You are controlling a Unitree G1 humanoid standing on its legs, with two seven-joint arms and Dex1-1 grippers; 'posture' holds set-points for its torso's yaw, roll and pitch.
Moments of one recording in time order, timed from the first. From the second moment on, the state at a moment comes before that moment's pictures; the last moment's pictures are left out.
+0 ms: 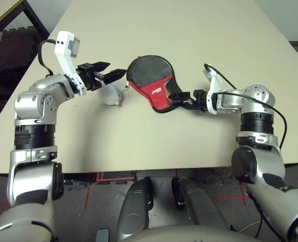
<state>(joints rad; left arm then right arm) -0.73 0.68 0.18 0.23 -0.48 0.71 -0.78 -0.96 -0.09 -0.40 0.50 0.57 1.38 0.29</state>
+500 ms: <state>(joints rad) -0.74 0.65 0.18 0.23 -0.47 0.70 -0.77 -0.98 -0.05 -0.40 0.64 0.56 1.21 0.24</state>
